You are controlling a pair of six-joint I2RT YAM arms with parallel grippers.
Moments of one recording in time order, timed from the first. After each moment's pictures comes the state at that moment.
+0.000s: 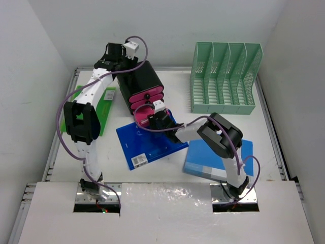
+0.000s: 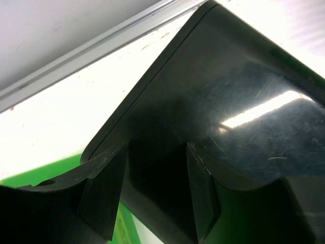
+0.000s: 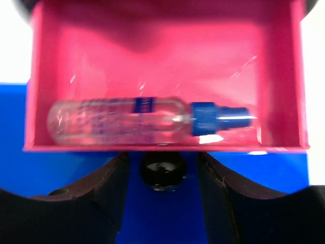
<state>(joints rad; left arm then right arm) -0.17 2.03 1.93 -0.54 0.10 0.25 0.86 2.04 1.00 0.44 0.33 0.27</state>
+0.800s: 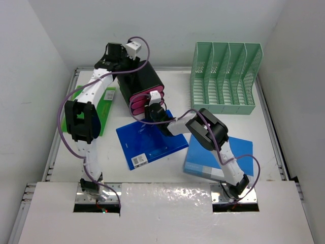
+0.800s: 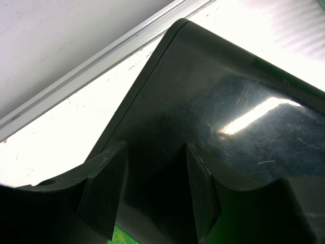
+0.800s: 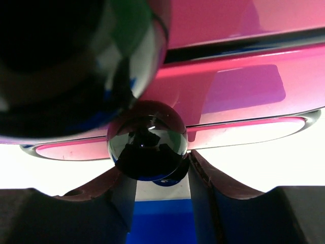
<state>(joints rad) -0.16 2.05 1.93 -0.49 0.22 0.32 0.79 2.29 1.28 0.64 0.37 0.26</state>
